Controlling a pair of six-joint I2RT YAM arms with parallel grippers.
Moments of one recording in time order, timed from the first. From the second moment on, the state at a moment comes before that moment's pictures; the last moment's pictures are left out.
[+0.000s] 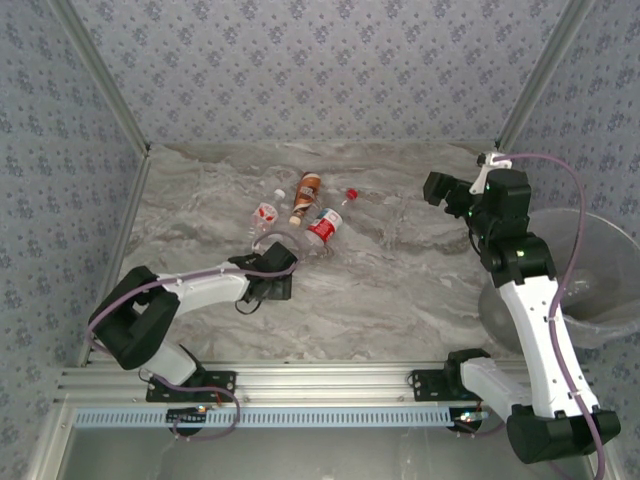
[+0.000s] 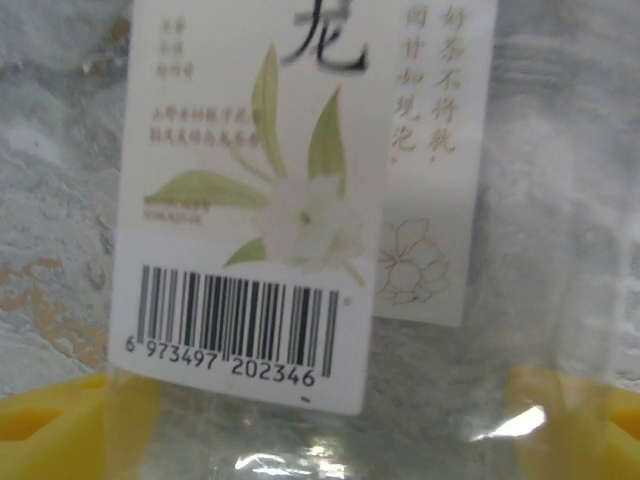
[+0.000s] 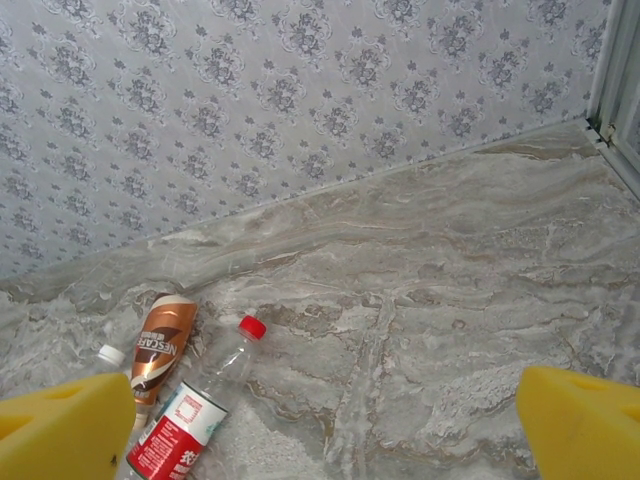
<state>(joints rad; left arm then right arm) -0.77 1.52 0.73 -0.47 -0.33 -0.67 0.13 0.96 1.17 -0.59 0.03 0.35</state>
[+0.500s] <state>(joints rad) -0.78 1.52 0.73 -0.43 -0.31 -0.67 0.16 1.00 1.17 -0.59 0.05 0.34</state>
